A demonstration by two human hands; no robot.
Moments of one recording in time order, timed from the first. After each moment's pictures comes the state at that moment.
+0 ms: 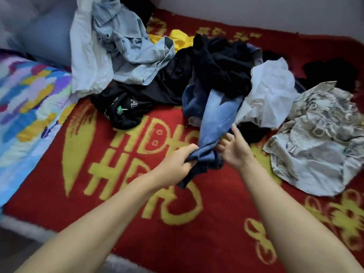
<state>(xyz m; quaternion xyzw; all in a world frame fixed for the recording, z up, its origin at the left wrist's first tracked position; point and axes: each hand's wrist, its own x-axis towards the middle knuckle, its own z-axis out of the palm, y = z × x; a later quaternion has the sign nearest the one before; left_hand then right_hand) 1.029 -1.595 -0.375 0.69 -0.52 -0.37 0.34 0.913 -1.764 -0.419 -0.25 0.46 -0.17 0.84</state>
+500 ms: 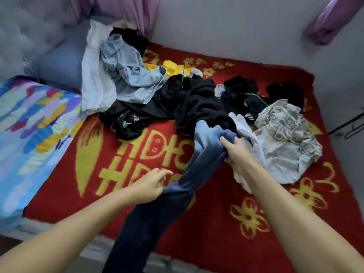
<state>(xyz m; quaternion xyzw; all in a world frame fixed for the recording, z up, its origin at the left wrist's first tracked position) 1.015 -1.451 -0.319 0.75 -0.52 -0.39 0.14 0.849 -1.671 -0.289 -0.58 0.49 -0.20 0.61</state>
